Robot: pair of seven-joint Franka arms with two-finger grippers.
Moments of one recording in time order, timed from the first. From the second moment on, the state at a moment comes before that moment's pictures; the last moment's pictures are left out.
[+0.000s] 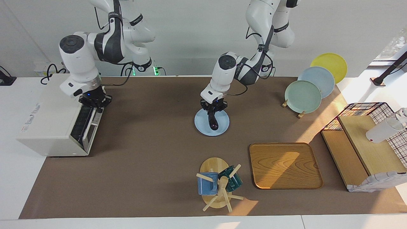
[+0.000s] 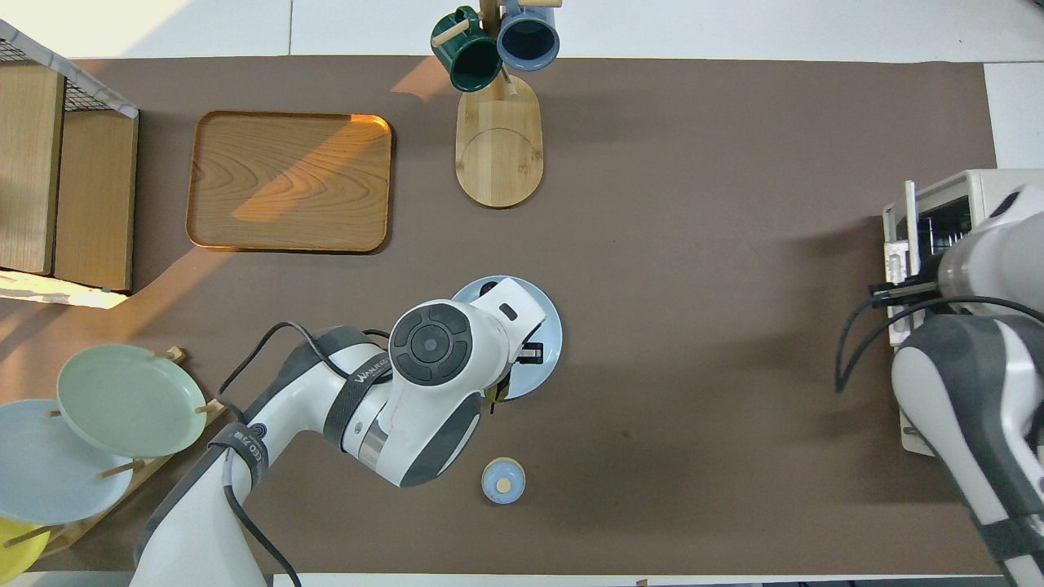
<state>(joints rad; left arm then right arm) -0.71 0.20 -0.04 -2.09 -0.15 2.37 -0.55 0.02 -0.07 -0.04 -2.17 -0.16 2.14 -0.05</state>
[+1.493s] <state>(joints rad) -0.19 0.08 -0.01 -1.70 -0.10 1.81 -0.11 0.37 0.17 -0.02 -2.08 0.08 2.35 0.30</state>
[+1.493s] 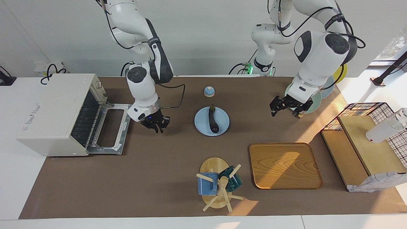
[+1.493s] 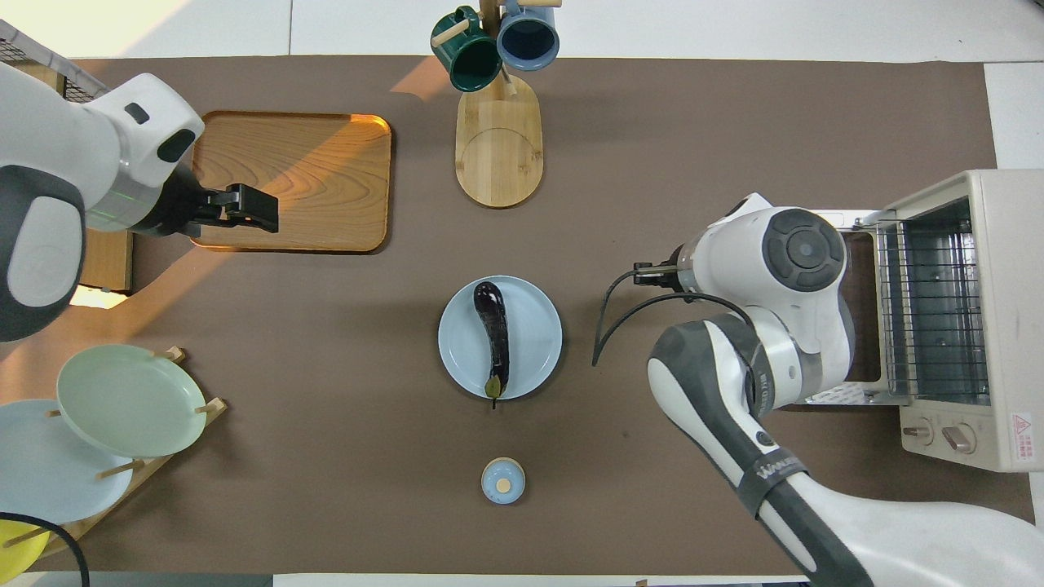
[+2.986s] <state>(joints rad) -0.12 -0.01 -0.02 -1.67 -0.03 1.59 -0.04 0.84 0.59 -0.02 -1.54 0.00 2.21 0.87</state>
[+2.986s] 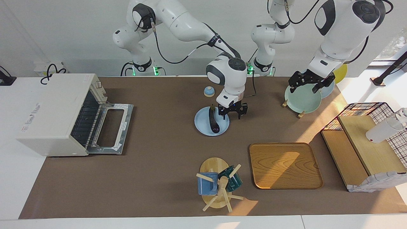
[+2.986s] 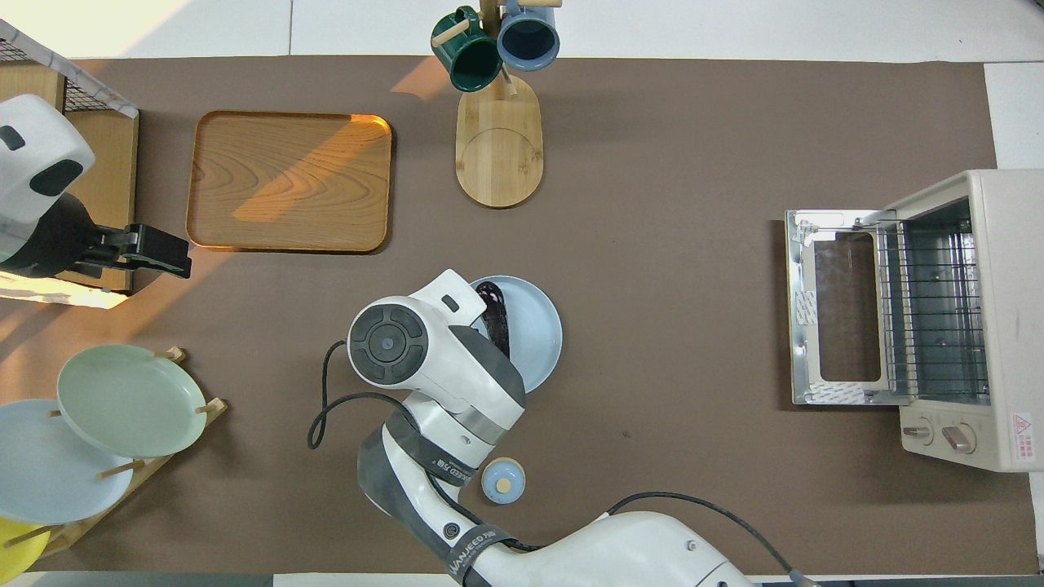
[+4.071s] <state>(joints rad) -0.10 -0.01 -0.01 -1.67 -0.03 1.59 -0.04 0.81 0.56 -0.04 -1.43 -0.13 1.91 0.73</state>
